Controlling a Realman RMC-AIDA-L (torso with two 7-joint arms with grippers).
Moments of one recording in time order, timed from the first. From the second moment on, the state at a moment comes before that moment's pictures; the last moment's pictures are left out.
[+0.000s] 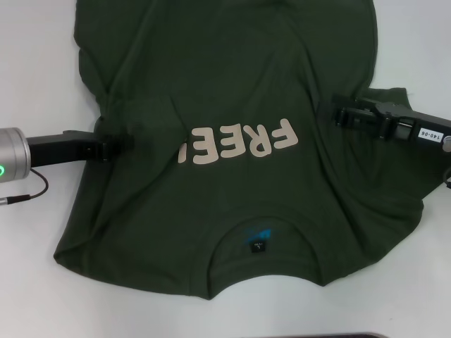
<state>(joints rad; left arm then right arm) -0.52 -2.11 0.67 0.61 2.20 1.25 -1.80 0.45 2.06 -0.47 -0.44 -1.96 -1.59 1.56</state>
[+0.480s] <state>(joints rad) -0.52 -2.11 0.67 0.61 2.20 1.26 -1.80 0.45 2.06 -0.47 -0.44 -1.96 -1.59 1.56</state>
